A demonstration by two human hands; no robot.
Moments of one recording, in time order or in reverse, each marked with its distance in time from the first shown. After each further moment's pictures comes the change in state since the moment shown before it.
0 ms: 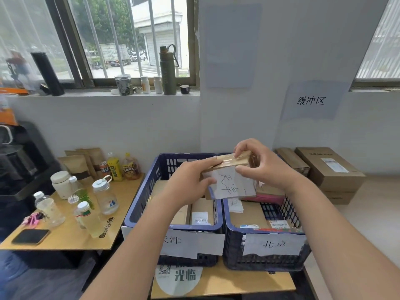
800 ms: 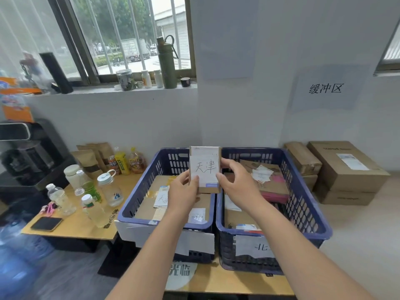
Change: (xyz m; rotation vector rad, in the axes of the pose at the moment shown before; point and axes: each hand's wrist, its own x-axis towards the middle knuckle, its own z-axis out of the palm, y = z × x) left_hand 0.016 0.004 0.095 -0.646 0.464 -0.571; right_hand 0.004 0.072 0.045 0.049 0.164 0.146
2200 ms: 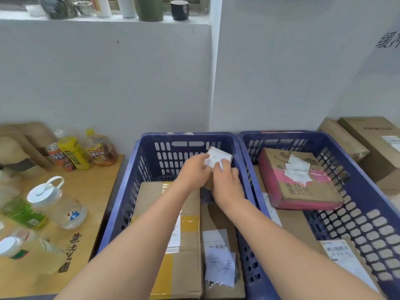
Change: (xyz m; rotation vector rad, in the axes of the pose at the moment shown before) left_hand 0.338 -0.157 0.016 0.647 -0.521 0.101; right_hand 0.230 0.152 0.219 -0.806 -0.082 0.286
